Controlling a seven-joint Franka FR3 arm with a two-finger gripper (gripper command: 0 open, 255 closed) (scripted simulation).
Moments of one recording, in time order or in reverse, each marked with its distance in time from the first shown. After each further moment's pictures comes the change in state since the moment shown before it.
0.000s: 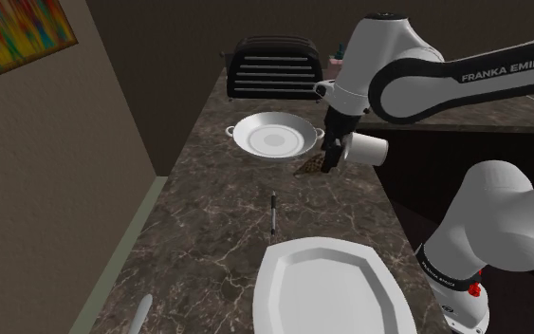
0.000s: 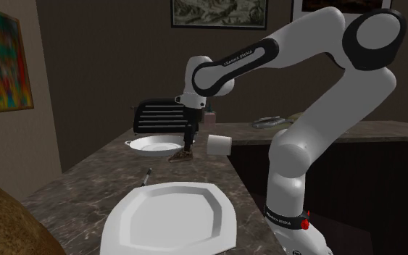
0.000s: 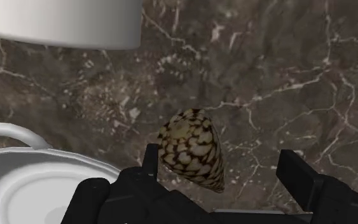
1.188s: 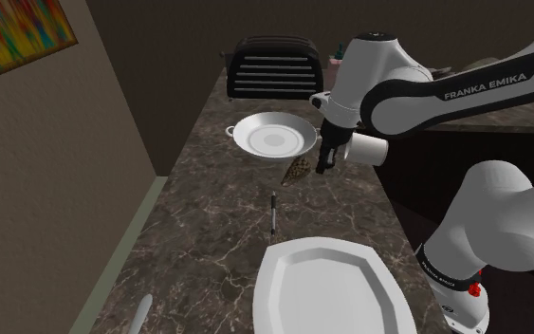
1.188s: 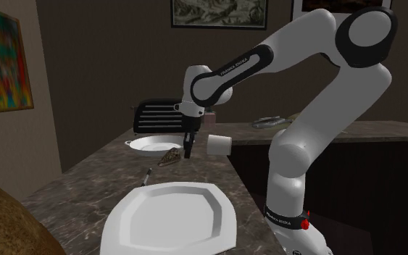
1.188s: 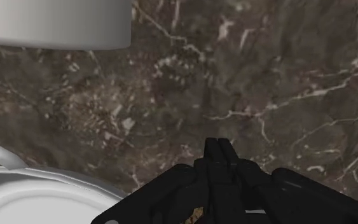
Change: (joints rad) arm -0.001 0.050 0.007 -0.049 -0.005 0.098 0.012
